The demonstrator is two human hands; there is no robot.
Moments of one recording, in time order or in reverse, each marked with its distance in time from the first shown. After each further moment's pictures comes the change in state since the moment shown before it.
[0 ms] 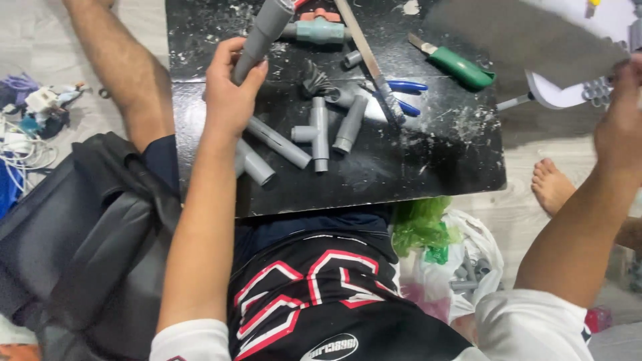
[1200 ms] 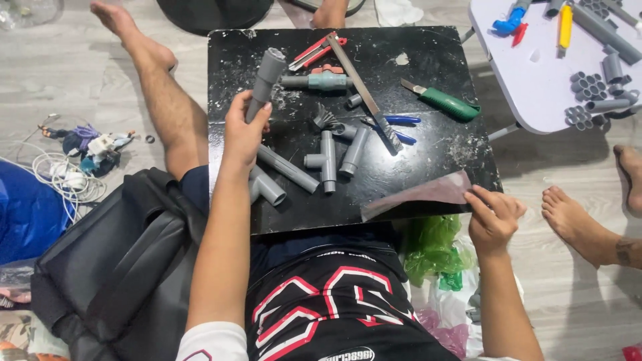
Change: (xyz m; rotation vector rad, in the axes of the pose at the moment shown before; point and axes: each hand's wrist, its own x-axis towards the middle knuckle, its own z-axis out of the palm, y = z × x) left_hand -0.005 -0.007 -0.018 -0.233 0.029 -0.233; right_hand -0.142 -0.104 0.097 -0.290 0.221 -0.214
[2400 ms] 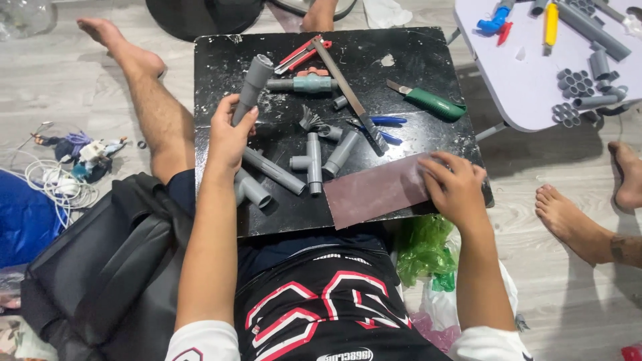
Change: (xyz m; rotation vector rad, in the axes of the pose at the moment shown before) left_hand 0.003 -0.011 0.007 0.047 0.071 -0.019; right_hand 0.060 -0.007 0.029 -0.070 -0.400 0.110
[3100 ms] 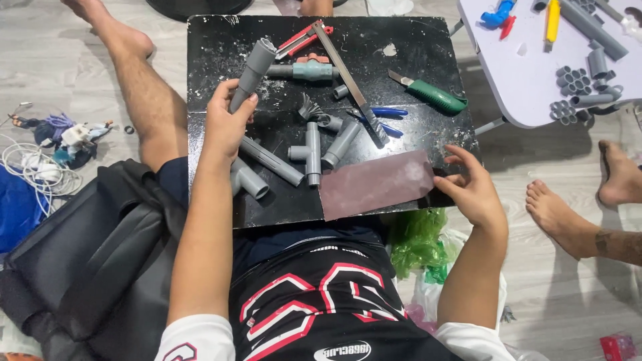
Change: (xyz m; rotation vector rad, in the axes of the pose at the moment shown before) left_hand 0.000 0.007 -0.001 0.068 -0.053 -0.019; right_hand 0.003 -0.004 -0.035 0.853 -0.231 0.653
